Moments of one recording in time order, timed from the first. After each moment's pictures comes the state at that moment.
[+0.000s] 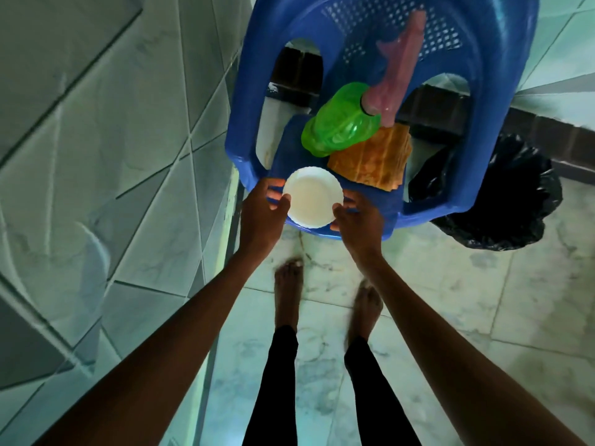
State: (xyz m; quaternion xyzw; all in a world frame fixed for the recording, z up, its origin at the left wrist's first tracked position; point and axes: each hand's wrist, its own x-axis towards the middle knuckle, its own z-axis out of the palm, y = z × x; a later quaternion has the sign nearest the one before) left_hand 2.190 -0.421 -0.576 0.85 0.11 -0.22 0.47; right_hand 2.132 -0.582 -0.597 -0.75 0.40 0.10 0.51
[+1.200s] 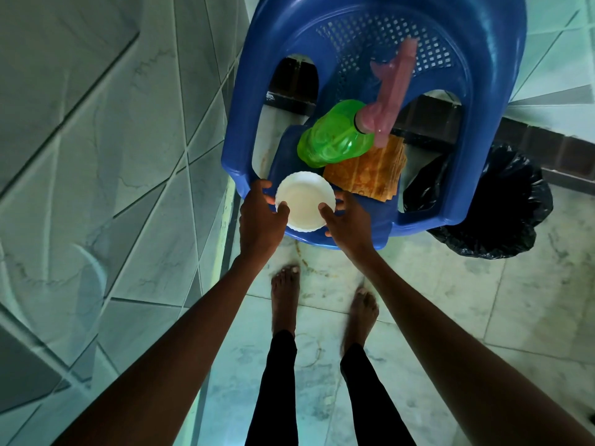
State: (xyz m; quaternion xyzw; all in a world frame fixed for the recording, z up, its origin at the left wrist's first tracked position) left_hand 2.201 -0.433 -0.581 0.87 0.13 -0.21 0.42; right_hand 2.157 -0.584 -0.596 -0.79 0.34 0.16 0.48
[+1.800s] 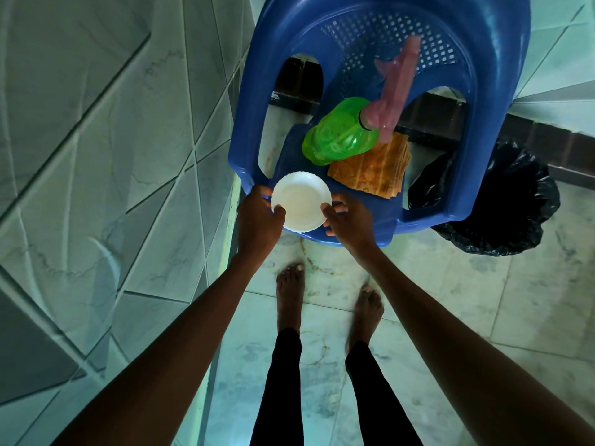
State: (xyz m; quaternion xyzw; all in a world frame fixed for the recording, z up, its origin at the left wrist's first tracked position) left_hand 2.200 -0.416 -0.575 0.89 0.12 -0.21 0.38; right_hand 2.157 -0.580 -0.594 -0.78 0.34 0.18 0.50
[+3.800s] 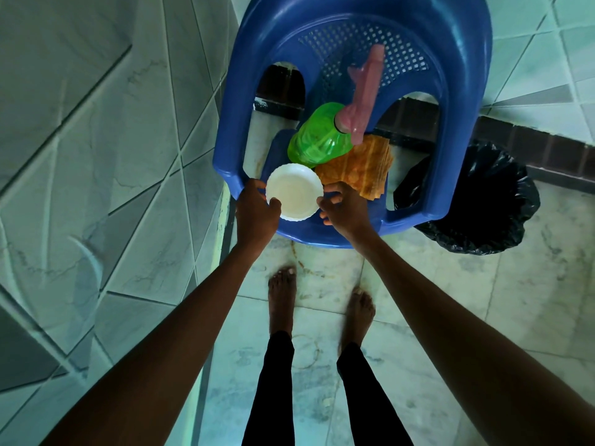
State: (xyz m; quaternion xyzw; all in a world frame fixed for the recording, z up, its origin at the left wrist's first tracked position) left_hand 2.211 -0.444 -0.572 0.88 0.14 -0.22 0.40; right_hand 2.173 -0.609 -0.593 -0.77 0.33 0.19 0.52
